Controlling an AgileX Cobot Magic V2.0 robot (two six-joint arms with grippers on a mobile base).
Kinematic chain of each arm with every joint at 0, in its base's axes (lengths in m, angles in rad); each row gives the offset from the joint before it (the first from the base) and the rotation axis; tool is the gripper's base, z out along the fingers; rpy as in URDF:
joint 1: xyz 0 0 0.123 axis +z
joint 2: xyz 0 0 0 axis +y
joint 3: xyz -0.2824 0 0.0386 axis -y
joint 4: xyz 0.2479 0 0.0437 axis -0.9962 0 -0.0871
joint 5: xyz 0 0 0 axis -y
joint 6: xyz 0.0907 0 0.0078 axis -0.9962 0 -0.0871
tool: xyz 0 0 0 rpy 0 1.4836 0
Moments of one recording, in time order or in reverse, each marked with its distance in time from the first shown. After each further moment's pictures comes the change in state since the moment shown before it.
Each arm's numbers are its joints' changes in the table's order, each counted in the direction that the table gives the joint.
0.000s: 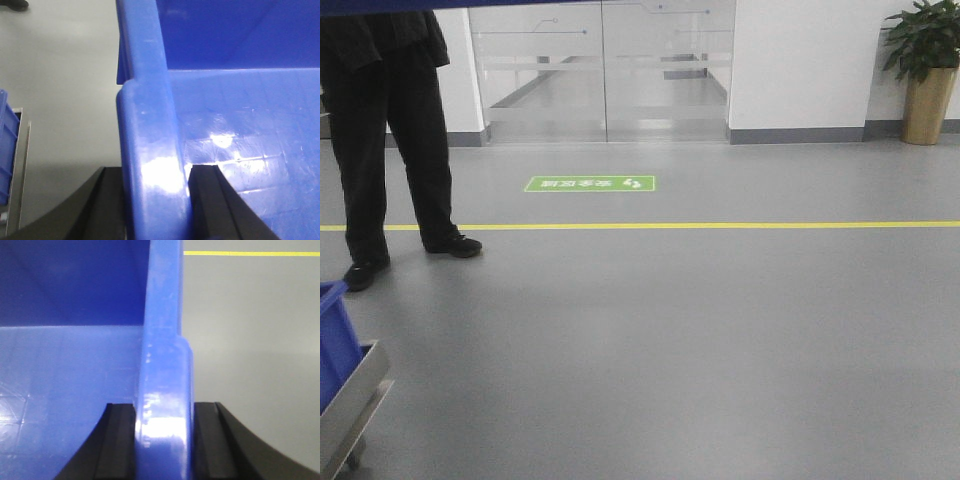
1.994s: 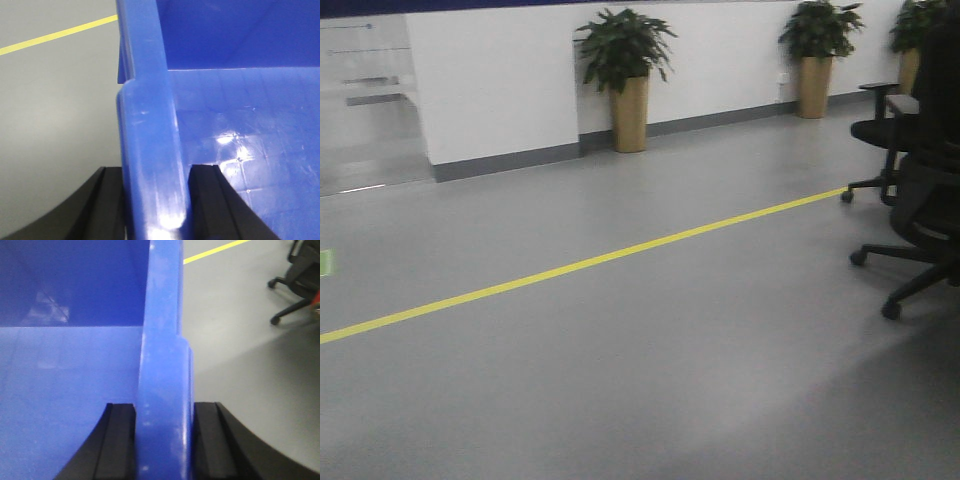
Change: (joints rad) left arm 0.000 0.000 0.000 -0.003 0.000 0.000; right arm 0.000 0.000 0.000 -0.002 0.008 0.000
